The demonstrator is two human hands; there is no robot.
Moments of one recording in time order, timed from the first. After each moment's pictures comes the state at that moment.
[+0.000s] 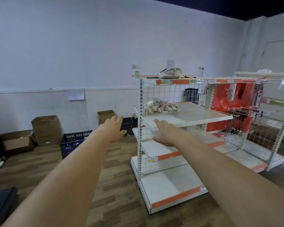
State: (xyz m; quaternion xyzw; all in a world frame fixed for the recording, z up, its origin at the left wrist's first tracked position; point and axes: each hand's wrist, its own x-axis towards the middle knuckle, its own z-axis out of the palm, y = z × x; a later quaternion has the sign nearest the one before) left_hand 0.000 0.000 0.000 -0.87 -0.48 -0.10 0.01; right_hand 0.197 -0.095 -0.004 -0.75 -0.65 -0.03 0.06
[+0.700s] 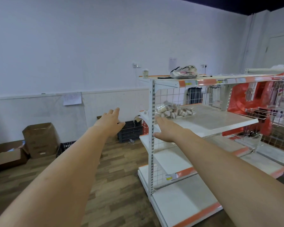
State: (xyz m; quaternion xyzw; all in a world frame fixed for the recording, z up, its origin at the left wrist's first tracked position) left_hand -0.025 0.237 0.018 -0.86 -0.47 -0.17 -0.03; right_hand 0.169 0.144 0.003 -0.77 -0.63 -0.01 0.09
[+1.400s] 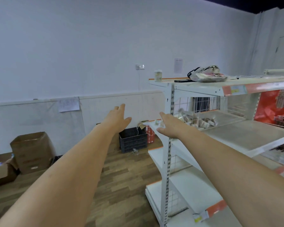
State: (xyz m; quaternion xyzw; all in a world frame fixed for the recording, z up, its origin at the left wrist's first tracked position) left_hand 0.027 0.488 0.033 -0.86 -0.46 -0.22 -0.07; right_hand 0.211 0.402 0.013 -0.78 -0.62 -0.03 0.12
